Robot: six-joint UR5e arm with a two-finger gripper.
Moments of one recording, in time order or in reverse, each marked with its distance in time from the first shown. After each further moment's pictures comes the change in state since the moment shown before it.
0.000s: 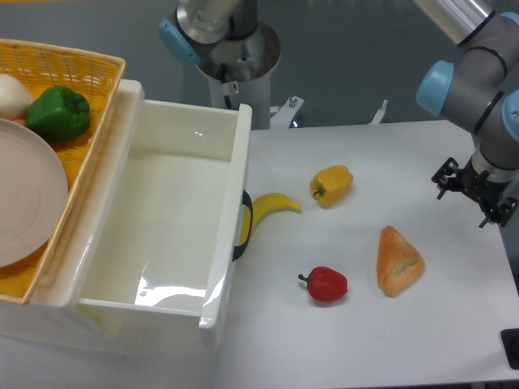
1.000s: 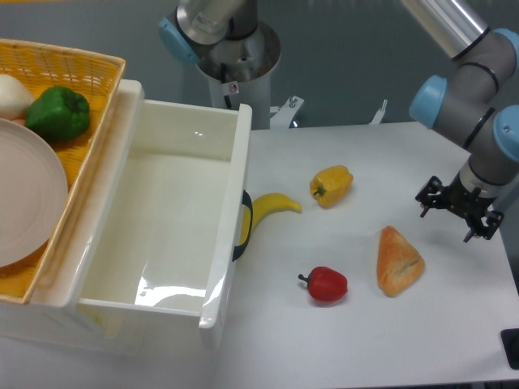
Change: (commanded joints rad) arm -0.014 -0.029 -0.061 0.051 -0.113 -0.247
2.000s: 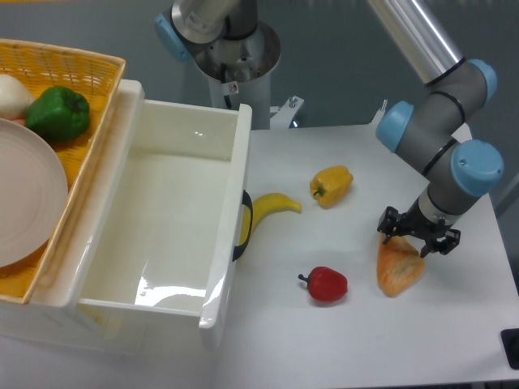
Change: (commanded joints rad) arm -0.101 -0.031 -0.015 0.012 0.002 -0.270
